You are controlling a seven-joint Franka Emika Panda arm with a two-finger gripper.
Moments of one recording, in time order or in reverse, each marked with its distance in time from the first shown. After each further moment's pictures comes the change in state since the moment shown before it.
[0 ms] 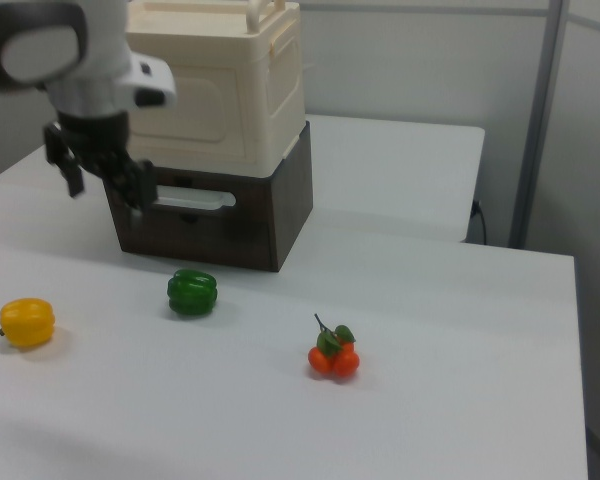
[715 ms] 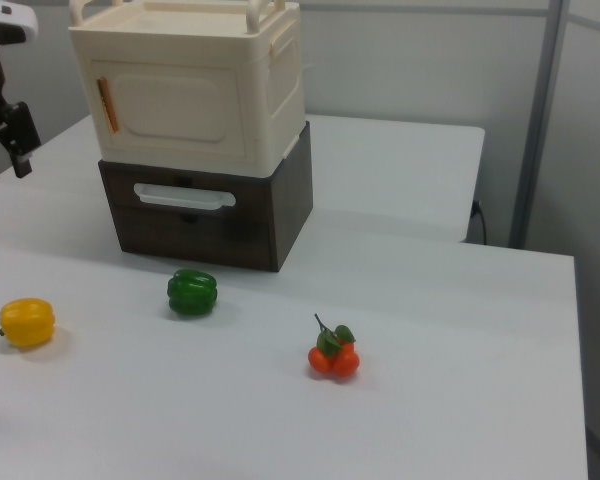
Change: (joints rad) arm 0.034 -0.021 0.304 0.063 -0.114 -0.043 0.299
